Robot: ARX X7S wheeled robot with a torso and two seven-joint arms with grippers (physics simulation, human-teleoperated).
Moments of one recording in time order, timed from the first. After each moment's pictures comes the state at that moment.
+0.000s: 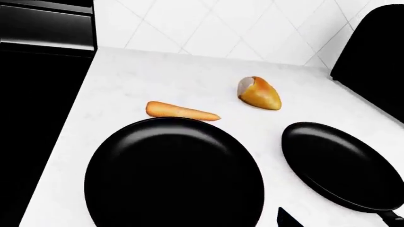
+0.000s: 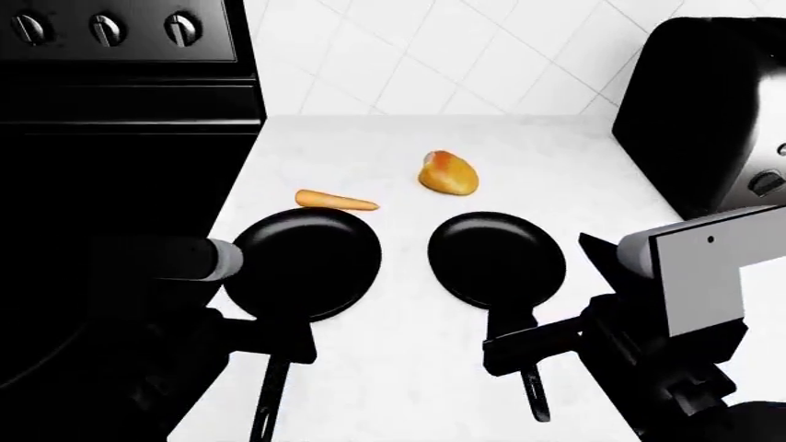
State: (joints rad) left arm -0.50 -0.39 -0.24 0.69 -1.70 -1.37 -0.99; right arm 0.63 0.55 0.13 -0.83 1.80 1.33 1.10
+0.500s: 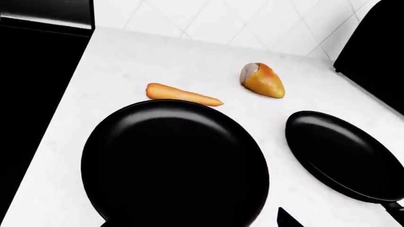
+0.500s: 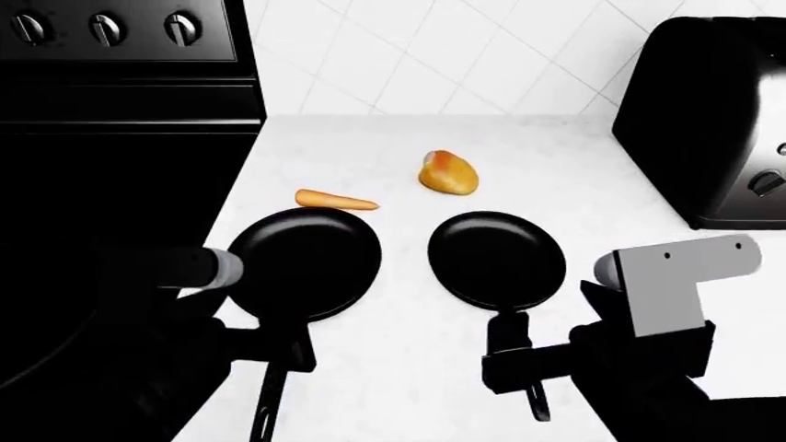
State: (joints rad) left arm -0.44 -0.40 -0.24 0.68 -1.64 -1.34 -0.91; right arm 0.58 0.59 -0.01 -0.74 1.91 1.24 1.32
